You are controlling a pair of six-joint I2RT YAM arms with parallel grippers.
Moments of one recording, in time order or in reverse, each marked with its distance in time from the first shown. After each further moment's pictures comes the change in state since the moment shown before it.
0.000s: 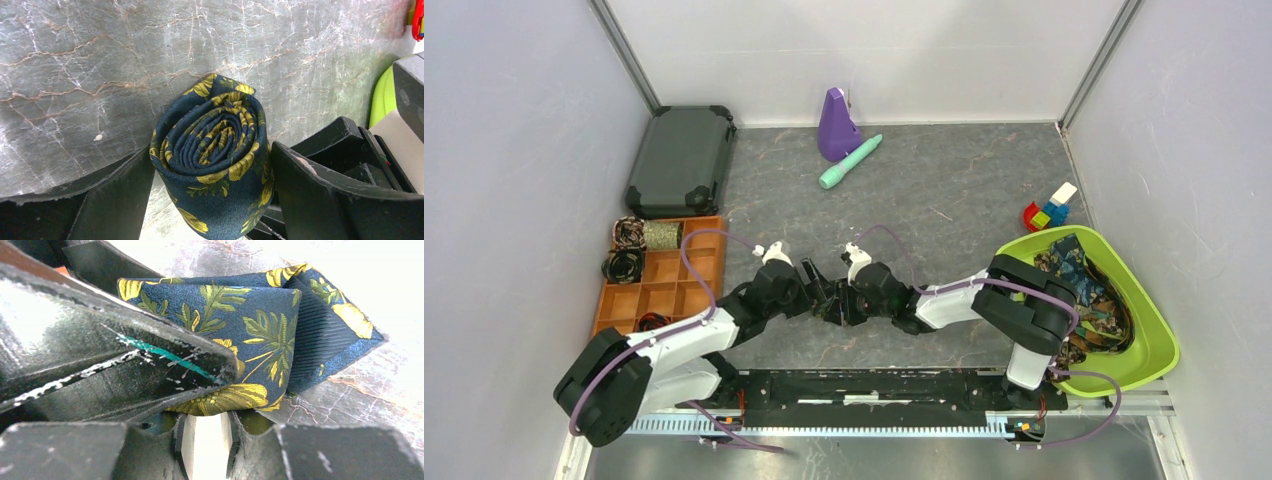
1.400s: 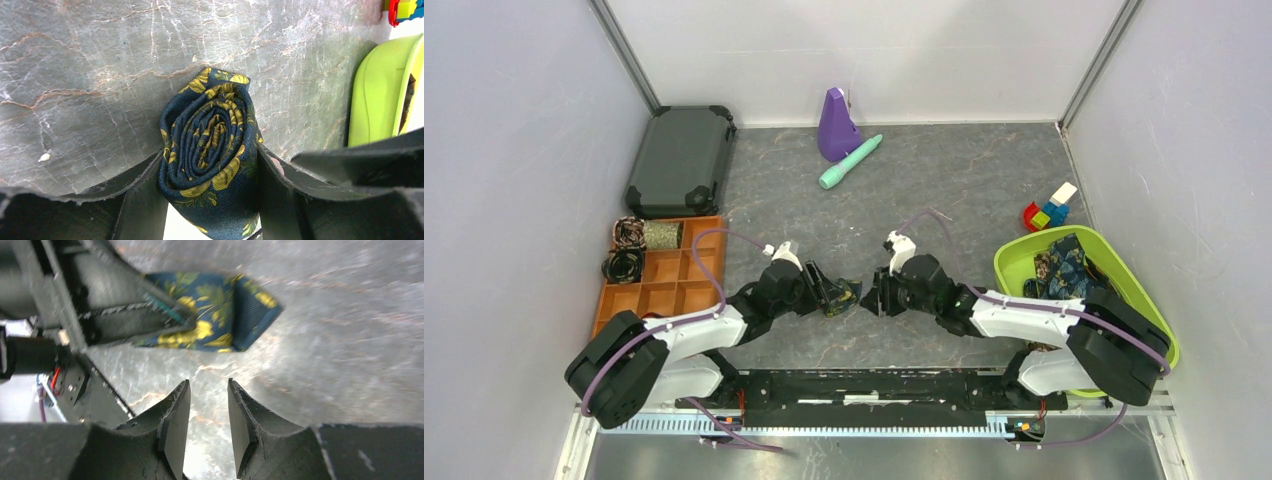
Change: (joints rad) left arm -0.021 0.100 -0.016 0.167 0.050 -0.040; right arm -0.088 -0.436 -0.190 -0.206 0.040 -0.140
